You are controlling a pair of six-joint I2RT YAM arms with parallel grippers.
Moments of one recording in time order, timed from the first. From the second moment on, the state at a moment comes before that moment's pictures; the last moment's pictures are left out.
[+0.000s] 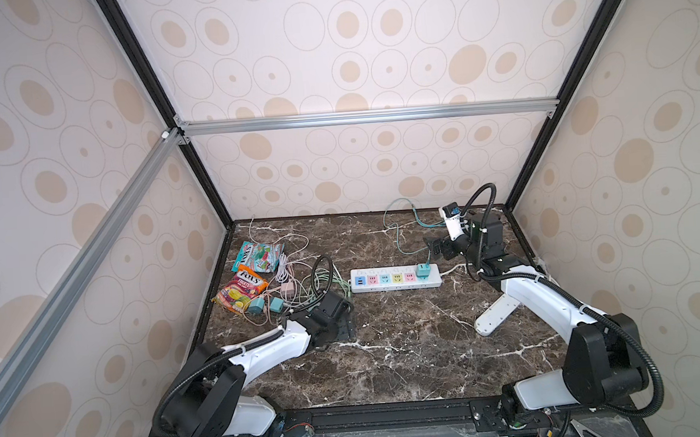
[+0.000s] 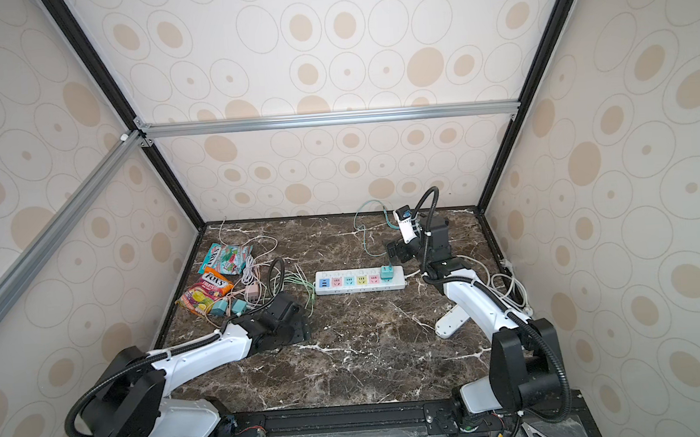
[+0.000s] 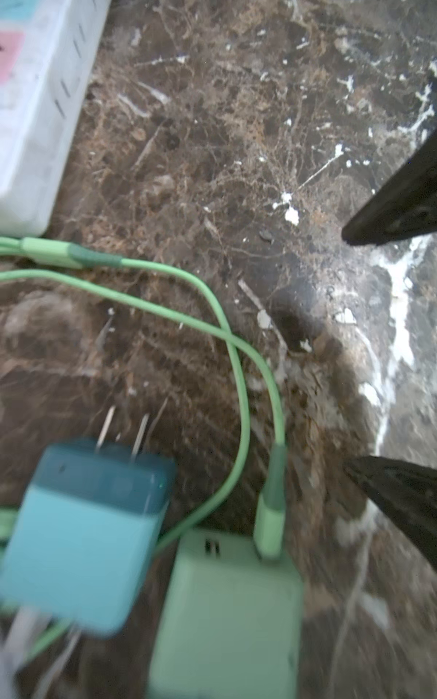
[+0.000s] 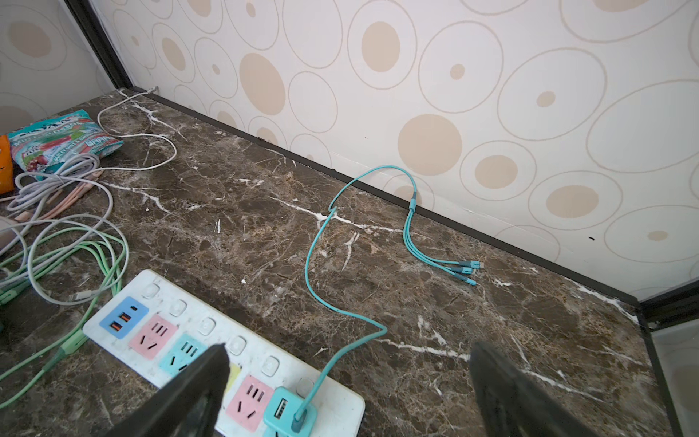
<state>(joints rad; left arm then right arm) -0.66 1.33 0.66 -0.43 -0.17 -0.80 0.22 1.42 1.01 0.02 -0.16 -0.19</state>
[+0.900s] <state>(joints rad) -0.32 1.49 0.72 -0.28 -0.10 -0.38 0.22 1.37 0.94 0.04 -0.21 -0.15</state>
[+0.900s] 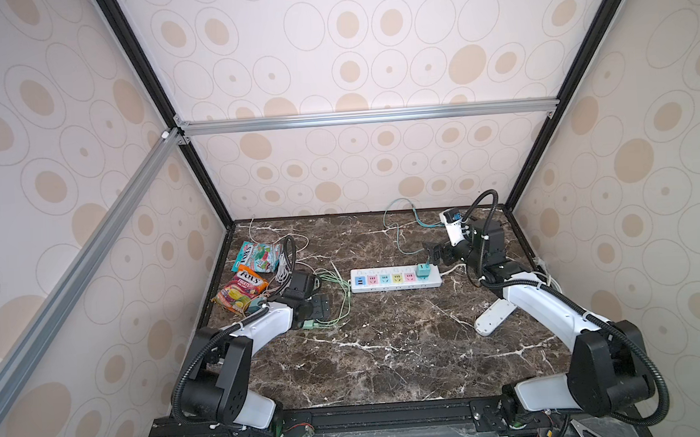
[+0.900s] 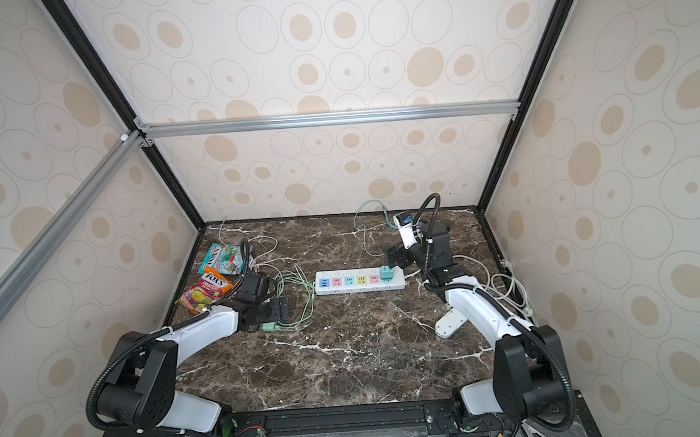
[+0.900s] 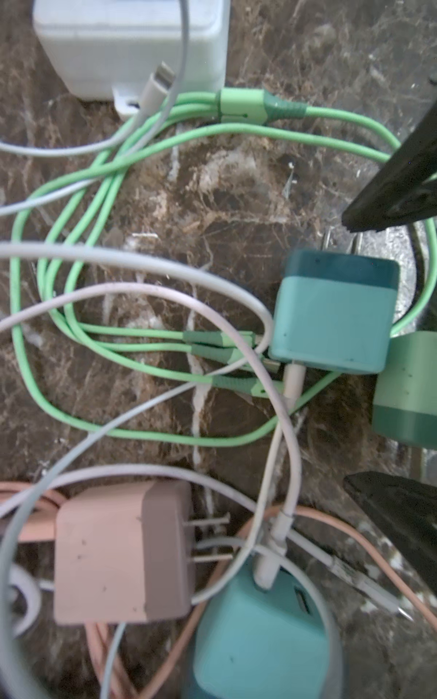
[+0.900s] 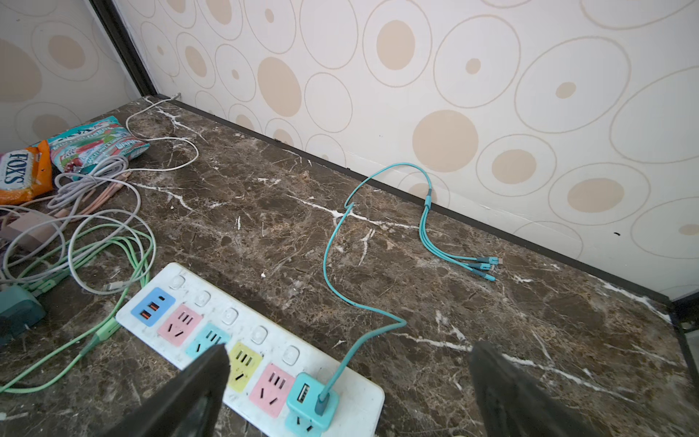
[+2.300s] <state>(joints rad) -0.76 1.36 0.64 -0.51 0.08 -0.51 0.23 1.46 1.04 0.07 -0.39 0.07</state>
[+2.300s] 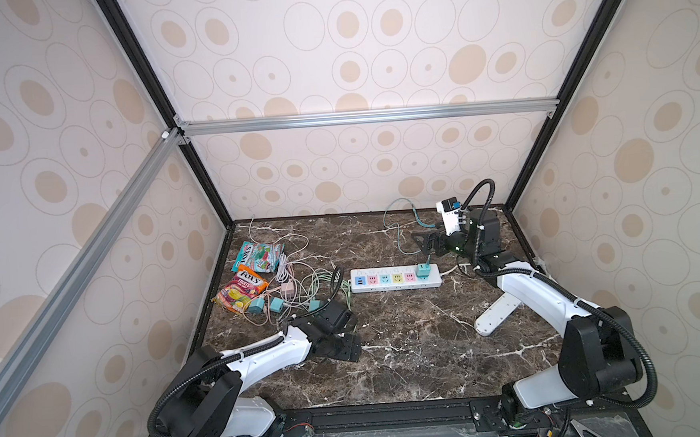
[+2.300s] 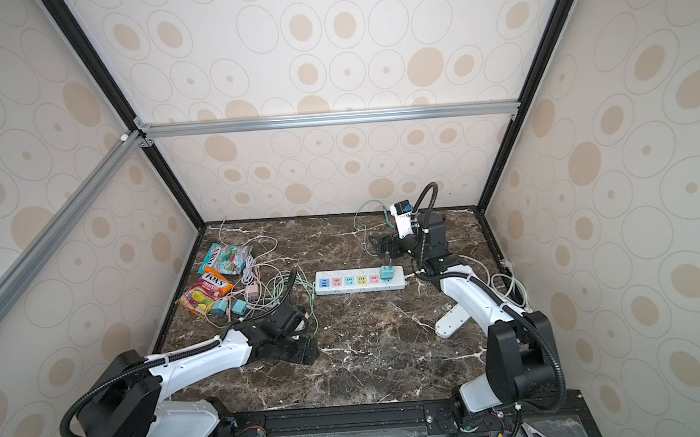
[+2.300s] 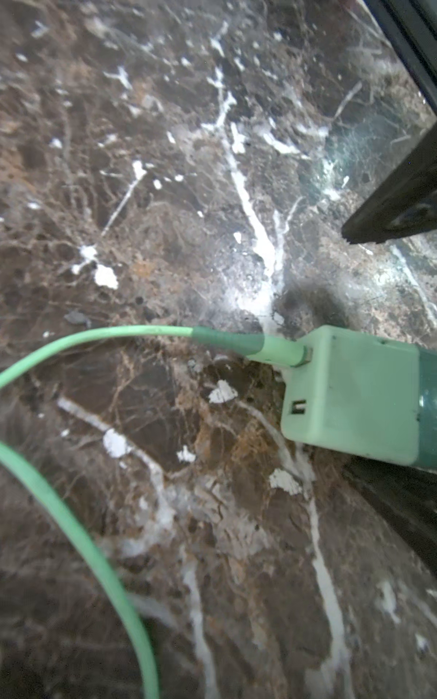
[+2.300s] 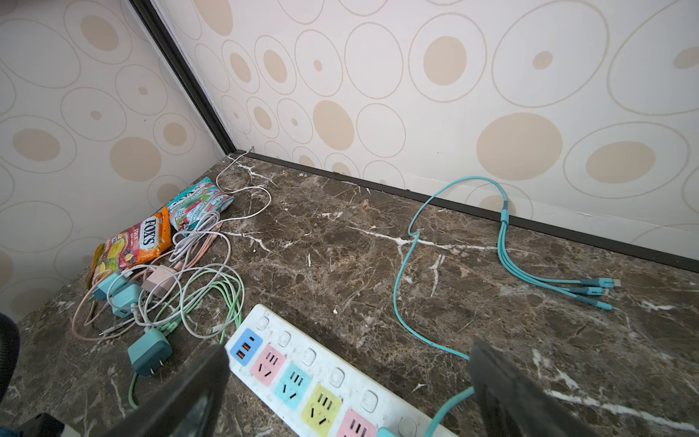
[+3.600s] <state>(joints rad) -0.84 1.45 0.75 -0.67 -0.10 -0.46 0.23 1.49 1.11 0.01 -0.41 0.10</state>
